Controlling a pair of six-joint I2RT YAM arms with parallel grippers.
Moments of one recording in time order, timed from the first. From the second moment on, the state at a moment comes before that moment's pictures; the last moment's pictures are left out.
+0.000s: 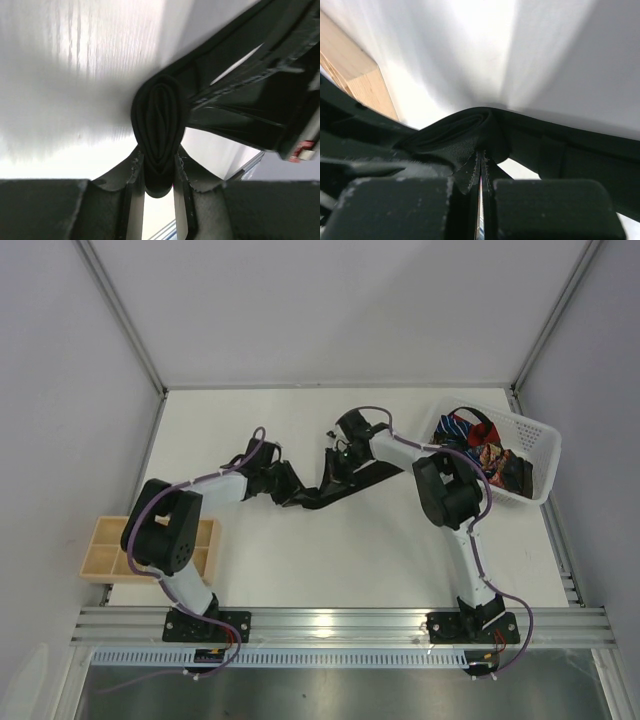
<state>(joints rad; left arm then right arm) -0.37 1.72 0.92 -0.13 0.43 -0.86 0.54 2.28 1.73 -0.62 -0.69 0.52</state>
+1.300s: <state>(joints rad) -0.44 1.88 1.25 -0.46 0.40 -0.75 0.56 2.28 1.64 -0.51 -0.67 0.66</state>
